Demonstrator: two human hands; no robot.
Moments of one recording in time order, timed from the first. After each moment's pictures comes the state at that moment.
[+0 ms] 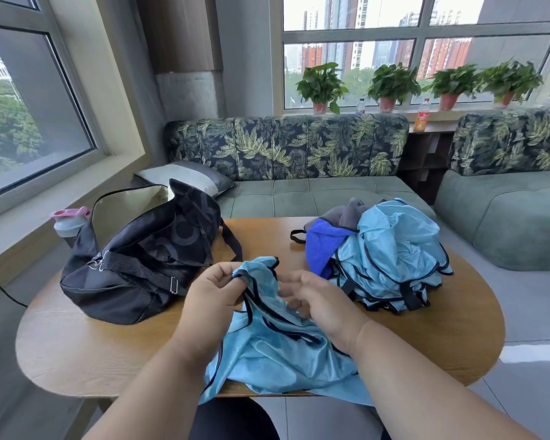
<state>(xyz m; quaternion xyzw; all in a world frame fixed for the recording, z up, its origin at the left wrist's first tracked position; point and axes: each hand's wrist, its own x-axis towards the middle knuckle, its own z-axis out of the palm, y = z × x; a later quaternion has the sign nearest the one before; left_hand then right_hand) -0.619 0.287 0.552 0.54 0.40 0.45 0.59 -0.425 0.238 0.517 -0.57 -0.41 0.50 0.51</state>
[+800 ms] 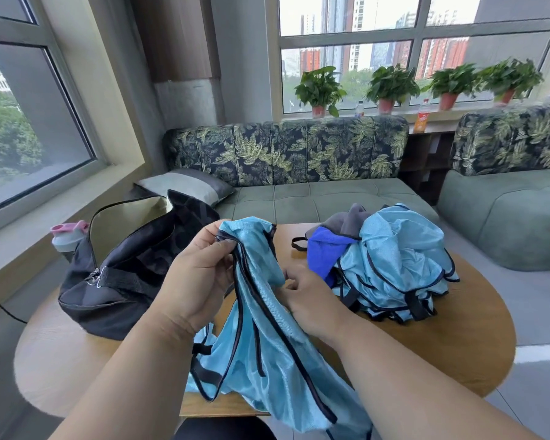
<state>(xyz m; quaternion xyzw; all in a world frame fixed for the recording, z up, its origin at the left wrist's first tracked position) -0.613 0.324 0.611 0.49 0.24 0.46 0.70 -0.434 0.266 0.537 -0.58 -0.52 0.38 0.49</state>
